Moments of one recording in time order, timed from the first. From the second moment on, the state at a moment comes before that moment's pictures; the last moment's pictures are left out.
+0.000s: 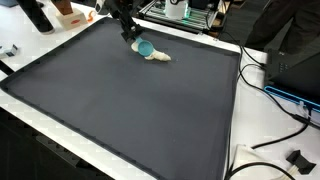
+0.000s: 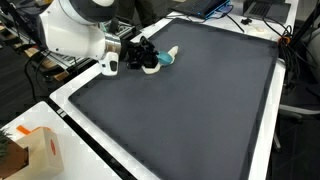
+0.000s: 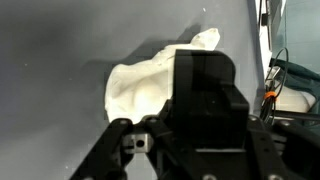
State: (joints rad) arm -0.20 0.26 -0.23 -2.43 1.20 2.05 -0.87
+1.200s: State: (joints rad) arm -0.07 -0.11 -0.08 -2.58 0.71 2.33 -0.48
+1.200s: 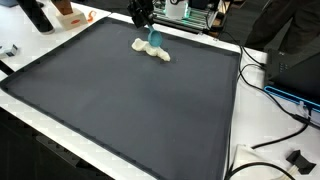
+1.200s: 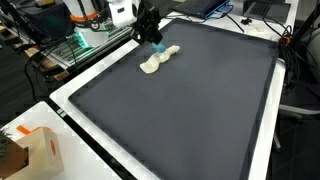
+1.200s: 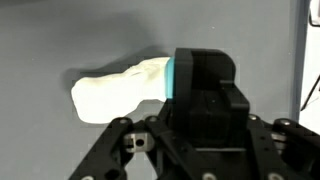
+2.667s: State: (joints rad) arm -0.02 -0.44 0.17 -2.51 0.08 2.14 0.37
